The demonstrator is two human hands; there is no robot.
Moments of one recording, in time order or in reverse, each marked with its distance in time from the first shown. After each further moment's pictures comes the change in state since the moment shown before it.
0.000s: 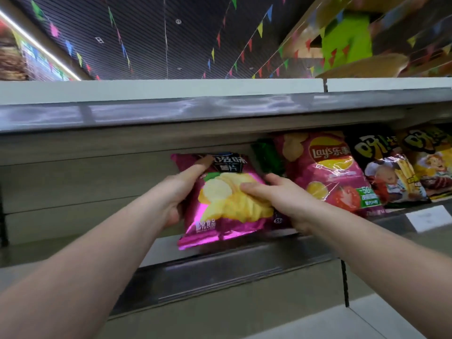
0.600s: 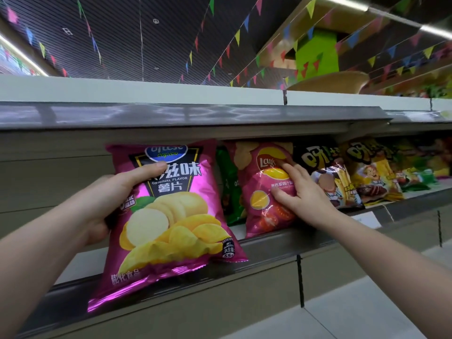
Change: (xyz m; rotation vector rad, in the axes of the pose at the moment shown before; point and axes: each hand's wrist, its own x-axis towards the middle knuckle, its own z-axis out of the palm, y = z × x) left_hand -0.049 0.012 0.015 0.129 0.010 0.057; right_hand 0.010 0.057 -0.128 -0.664 0.270 -0.253
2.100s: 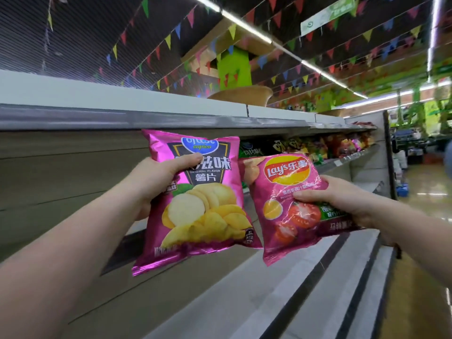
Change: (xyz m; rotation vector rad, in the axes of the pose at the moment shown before) left_hand -0.112 -0.011 -0.189 -0.070 -0.422 0.164; right_hand -0.234 -0.264 -0.022 0.440 -0.002 0.627
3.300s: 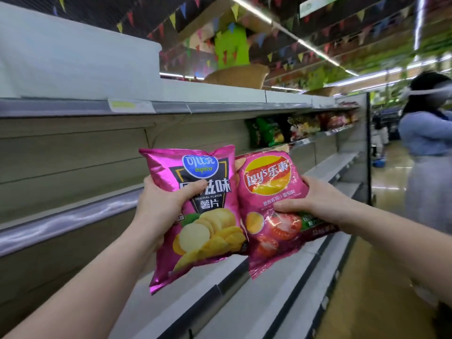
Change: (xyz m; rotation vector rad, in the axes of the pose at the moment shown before) left_hand -0.346 -0.031 -0.276 -0.066 0.078 0.119; right_hand -0.389 -0.125 0.284 -0.142 0.003 -0.013
